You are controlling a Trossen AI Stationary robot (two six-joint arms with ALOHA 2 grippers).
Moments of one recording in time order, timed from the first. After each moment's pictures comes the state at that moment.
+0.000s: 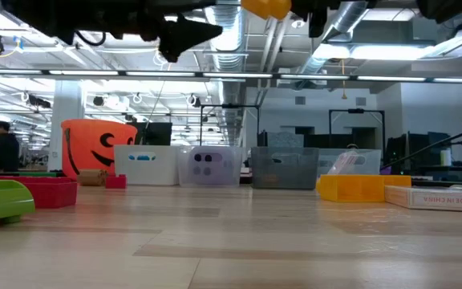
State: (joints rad) left arm -0.16 1.35 0.56 0.75 -0.11 -0.03; right arm 0.35 1.48 0.69 0.87 0.49 0.03
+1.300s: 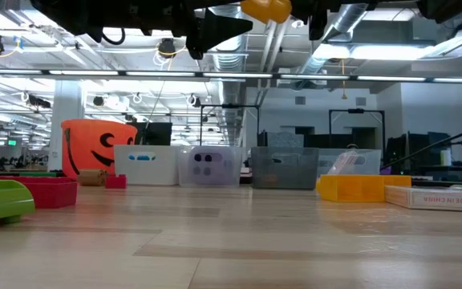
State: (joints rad) left arm -0.16 1.52 0.71 0.80 -0.12 -0.04; right arm 0.35 1.48 0.69 0.85 0.49 0.05
